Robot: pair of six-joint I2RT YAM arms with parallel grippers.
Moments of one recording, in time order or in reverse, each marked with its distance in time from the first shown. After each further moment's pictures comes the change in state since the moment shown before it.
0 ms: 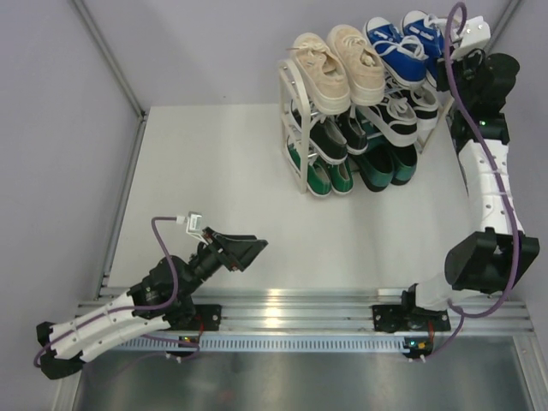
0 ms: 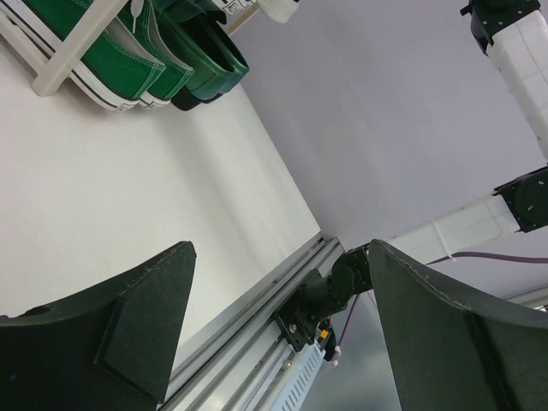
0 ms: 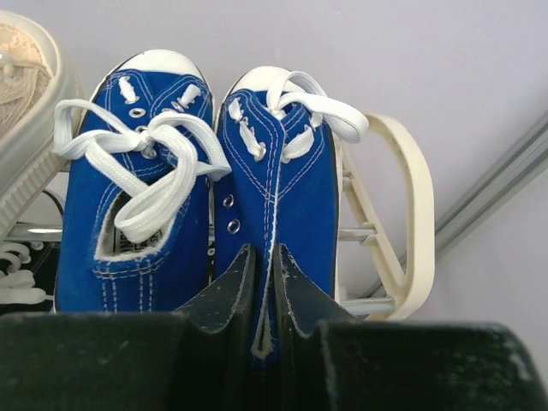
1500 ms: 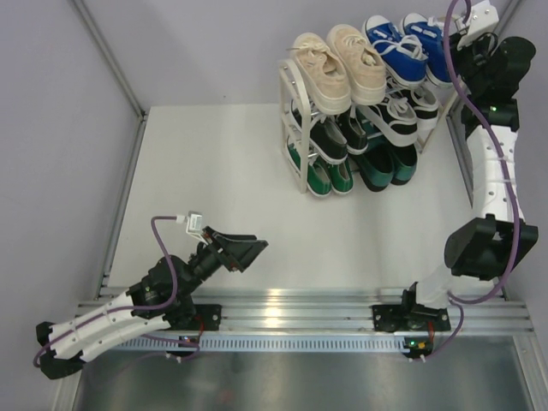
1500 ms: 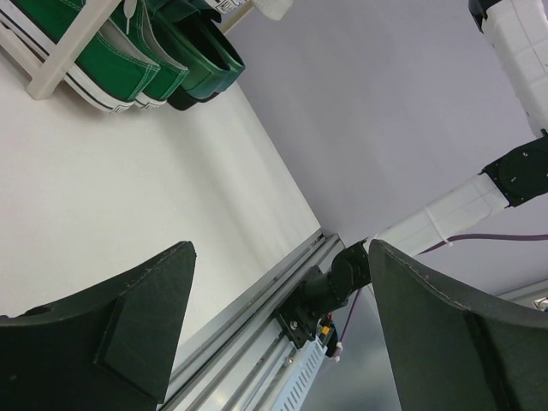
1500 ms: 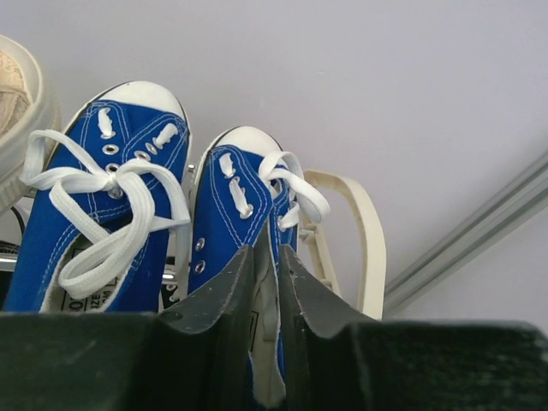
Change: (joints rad) left arm 0.000 0.006 0.010 -0.004 0.015 0.018; right arm -0.040 0.090 0.142 0.021 -0.104 -0.139
